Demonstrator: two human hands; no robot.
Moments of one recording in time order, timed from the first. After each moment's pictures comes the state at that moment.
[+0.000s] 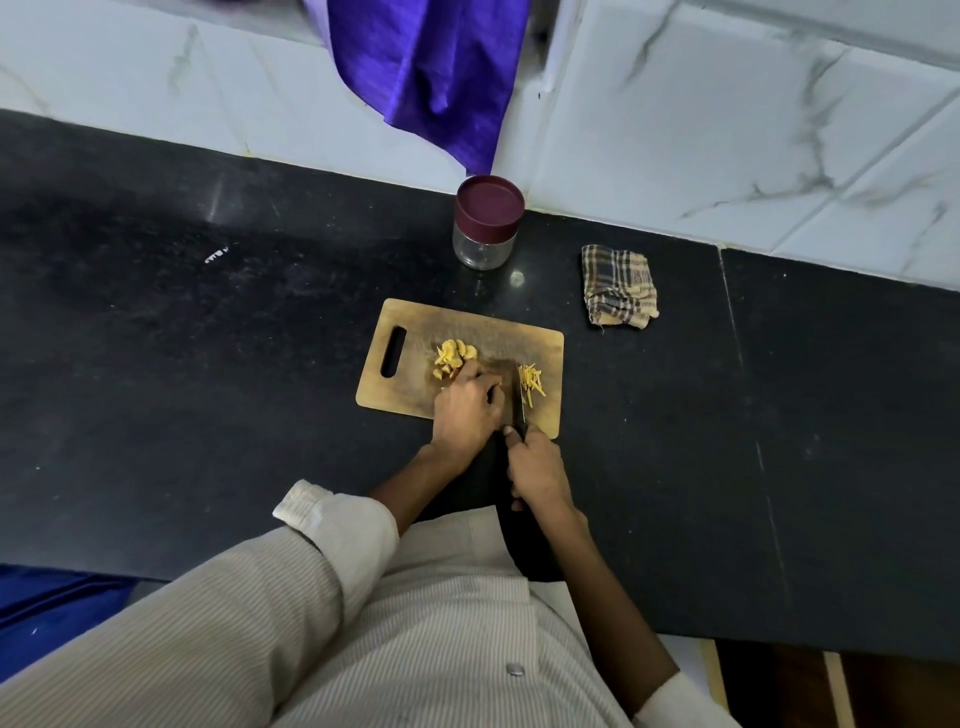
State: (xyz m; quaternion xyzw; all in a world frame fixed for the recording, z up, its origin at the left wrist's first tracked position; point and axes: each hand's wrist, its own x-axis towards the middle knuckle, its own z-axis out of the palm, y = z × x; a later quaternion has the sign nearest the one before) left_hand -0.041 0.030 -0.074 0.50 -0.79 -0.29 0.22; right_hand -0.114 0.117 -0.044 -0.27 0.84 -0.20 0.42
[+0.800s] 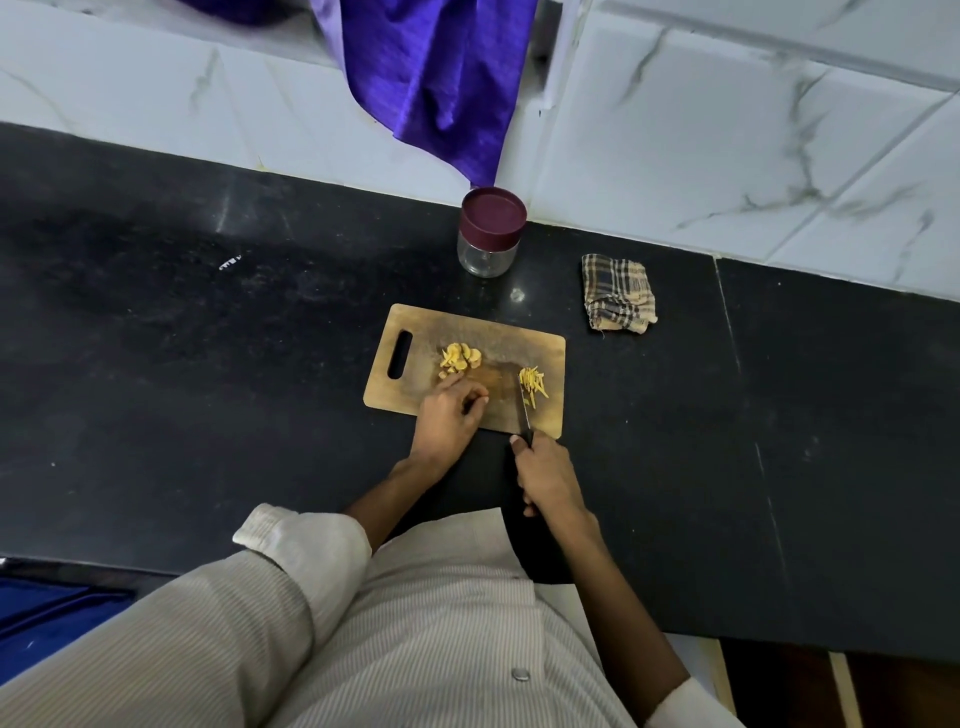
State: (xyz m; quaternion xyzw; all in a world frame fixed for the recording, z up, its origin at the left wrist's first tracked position) left_hand -0.007 0.031 -0.082 0.46 -0.77 -0.33 0.27; right_hand -0.116 0.126 -0.038 -0.29 0.86 -0.16 0.39
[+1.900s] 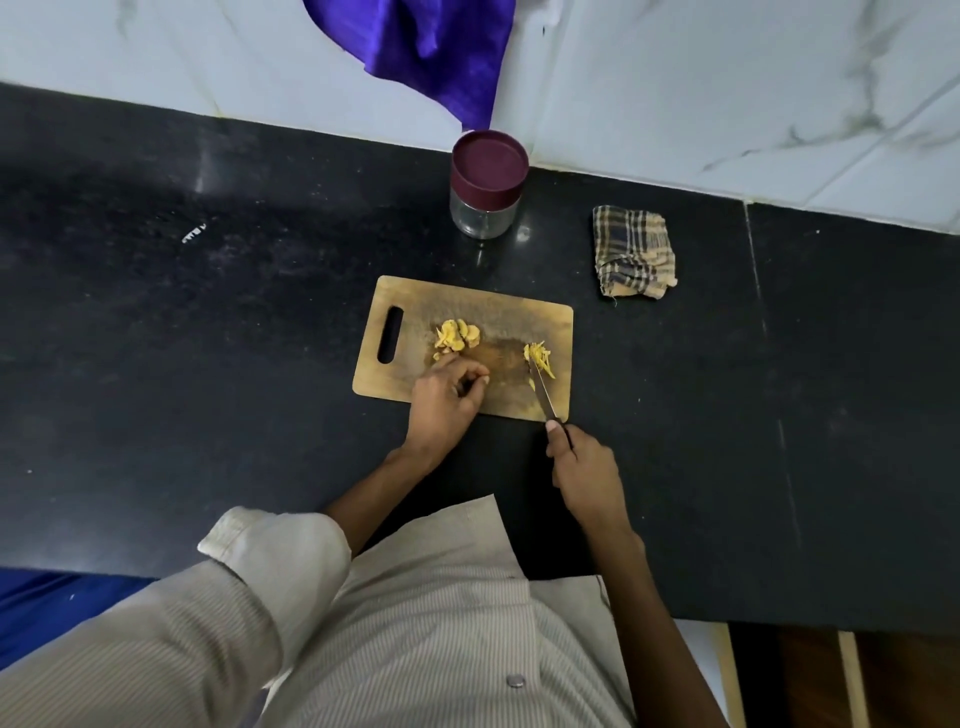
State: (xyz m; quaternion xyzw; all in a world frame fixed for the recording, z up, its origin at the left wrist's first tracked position) left_hand -0.011 0.023 -0.083 0.47 -0.76 -0.36 0.27; right_hand -0.143 0.152 -0.040 -0.32 0.86 -0.18 0.36
